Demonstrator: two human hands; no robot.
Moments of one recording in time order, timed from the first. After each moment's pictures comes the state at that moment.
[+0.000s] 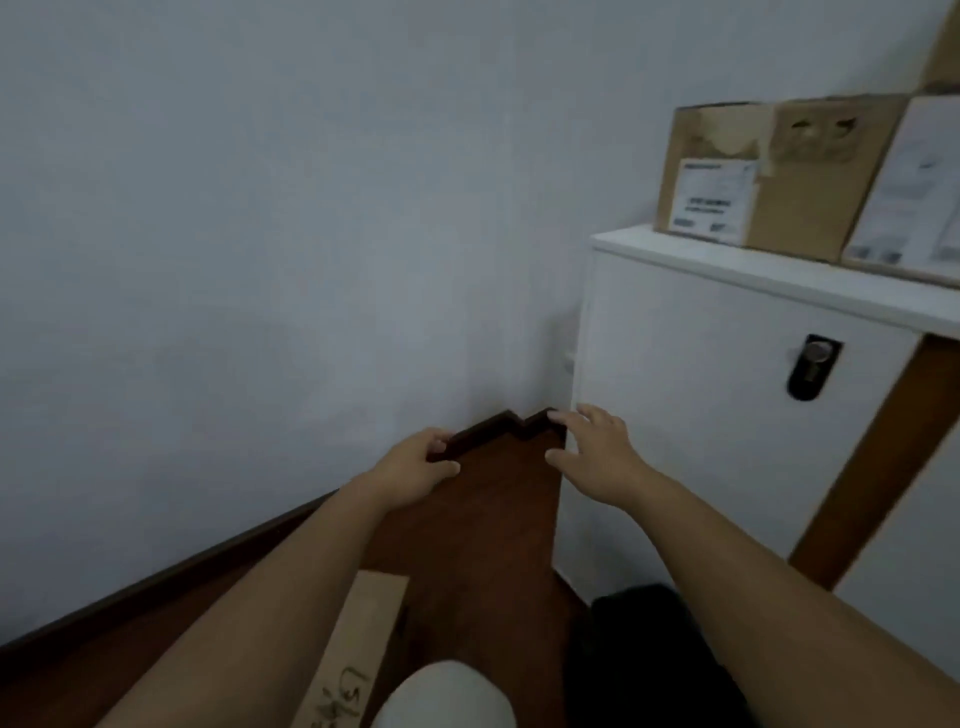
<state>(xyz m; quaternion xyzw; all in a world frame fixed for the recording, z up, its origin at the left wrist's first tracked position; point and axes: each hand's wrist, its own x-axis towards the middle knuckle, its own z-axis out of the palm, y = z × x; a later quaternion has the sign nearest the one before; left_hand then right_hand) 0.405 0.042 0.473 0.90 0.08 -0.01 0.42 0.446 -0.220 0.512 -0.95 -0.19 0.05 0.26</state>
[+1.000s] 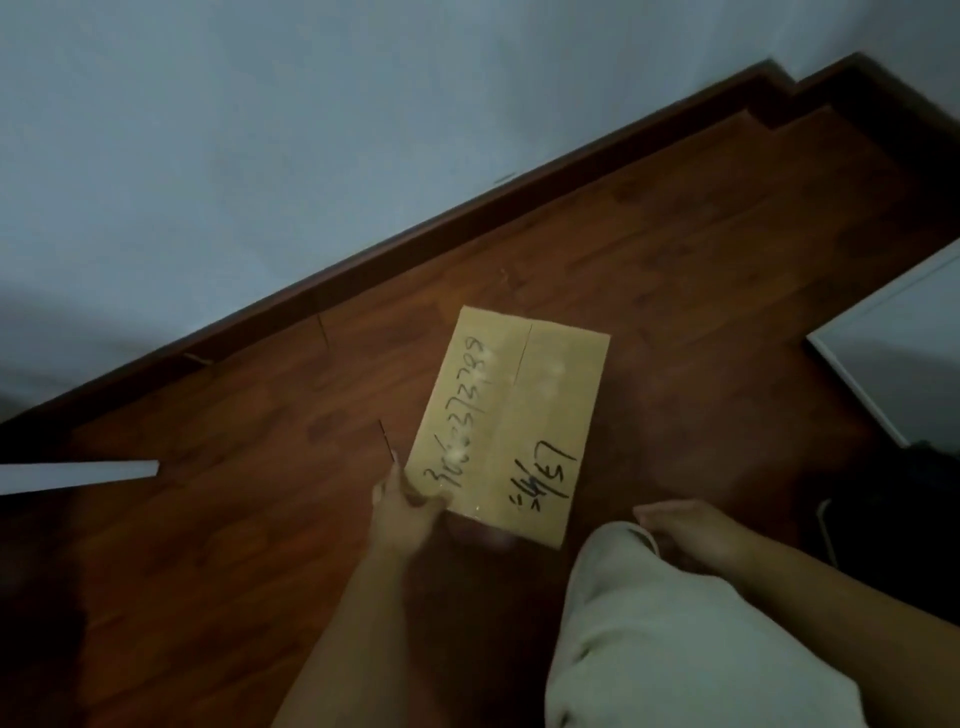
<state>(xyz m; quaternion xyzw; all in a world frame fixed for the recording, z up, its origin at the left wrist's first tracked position) 0.194 0.284 0.070 0.73 0.55 -0.13 0.40 0.364 -0.027 0.089 -0.72 0.07 0.56 0.42</state>
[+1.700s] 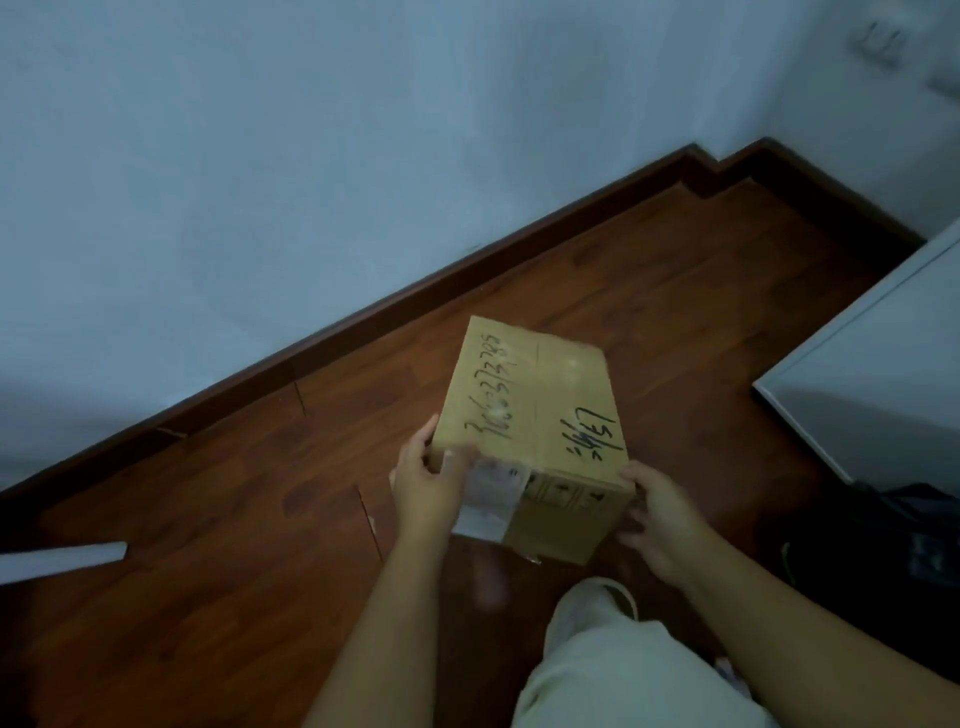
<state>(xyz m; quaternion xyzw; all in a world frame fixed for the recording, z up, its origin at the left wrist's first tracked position) 0.310 0.237 0.159 0.72 0.45 0.09 0.52 0.403 0.017 0.143 -0.58 0.28 0.40 0.65</state>
